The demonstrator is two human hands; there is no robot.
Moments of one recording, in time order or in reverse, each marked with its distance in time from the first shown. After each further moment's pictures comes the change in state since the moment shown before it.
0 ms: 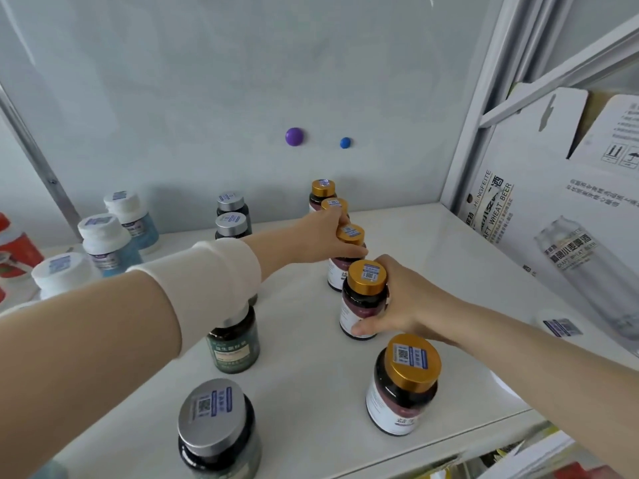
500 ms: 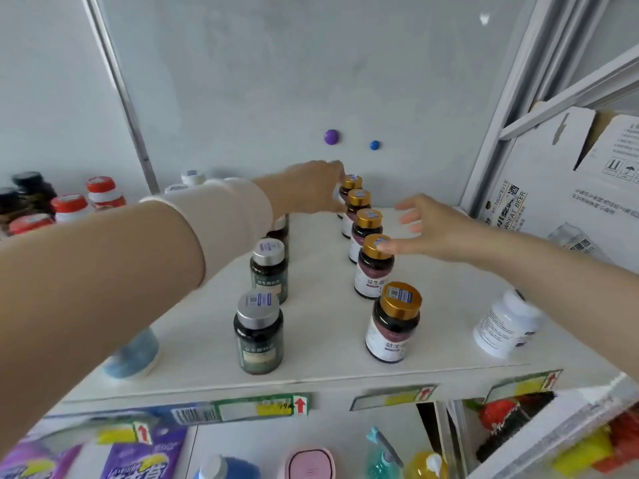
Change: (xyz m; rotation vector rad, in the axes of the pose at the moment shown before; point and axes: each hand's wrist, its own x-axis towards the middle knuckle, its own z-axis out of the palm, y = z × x) left_hand -0.075 0.025 -0.048 0.395 0.199 -0.055; right_hand -0.037 -0.024 -0.048 -0.070 0.103 -0.132
